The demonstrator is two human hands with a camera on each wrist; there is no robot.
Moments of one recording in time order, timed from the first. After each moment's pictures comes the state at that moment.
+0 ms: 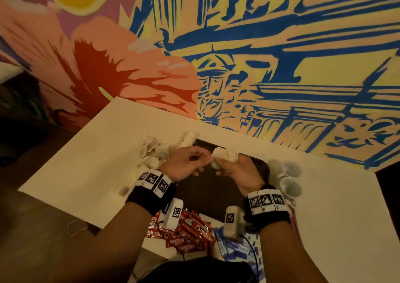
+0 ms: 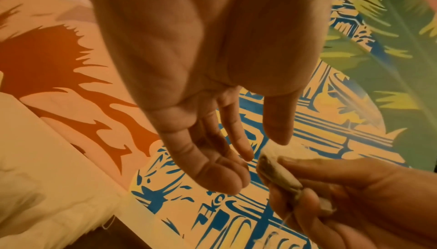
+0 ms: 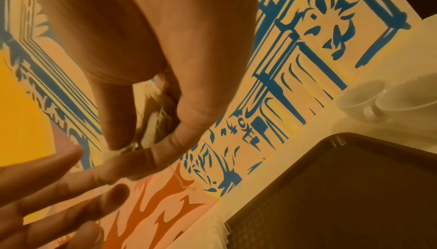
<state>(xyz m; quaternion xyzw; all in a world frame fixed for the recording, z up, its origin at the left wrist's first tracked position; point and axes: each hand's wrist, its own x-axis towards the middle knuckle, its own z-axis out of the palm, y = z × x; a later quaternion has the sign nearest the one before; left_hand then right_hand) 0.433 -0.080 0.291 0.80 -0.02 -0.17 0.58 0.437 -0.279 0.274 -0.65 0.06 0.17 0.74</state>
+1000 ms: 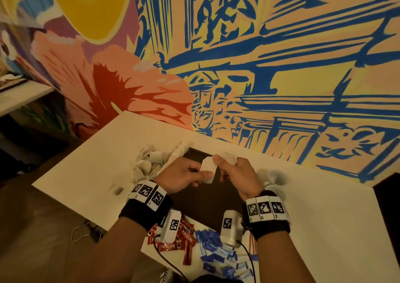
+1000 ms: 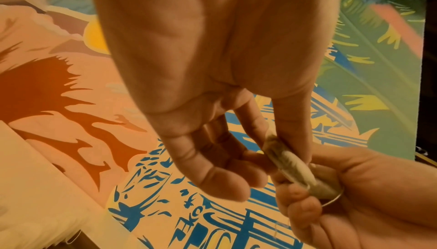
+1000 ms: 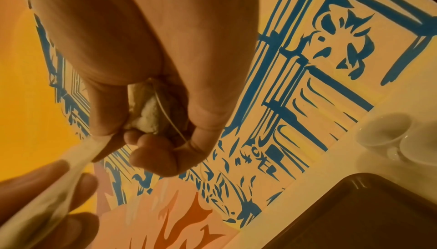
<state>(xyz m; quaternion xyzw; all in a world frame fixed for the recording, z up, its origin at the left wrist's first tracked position) 0.374 -0.165 0.326 0.82 -0.04 -0.13 0.56 0.403 -0.360 0.315 -0.73 -0.05 0.13 0.67</state>
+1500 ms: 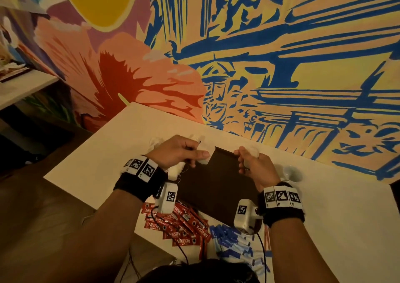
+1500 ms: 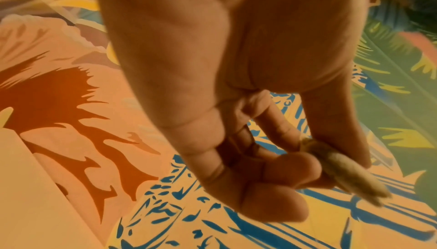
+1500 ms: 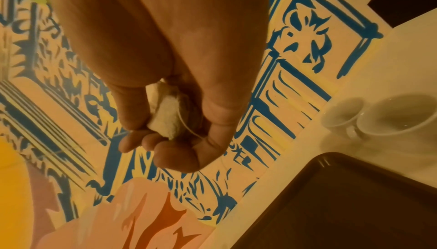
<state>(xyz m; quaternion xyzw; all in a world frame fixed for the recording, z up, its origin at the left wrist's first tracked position) 0.403 -0.090 0.345 0.77 -0.03 -0.17 0.61 0.431 -0.343 0.296 -0.70 0.11 0.13 0.70</state>
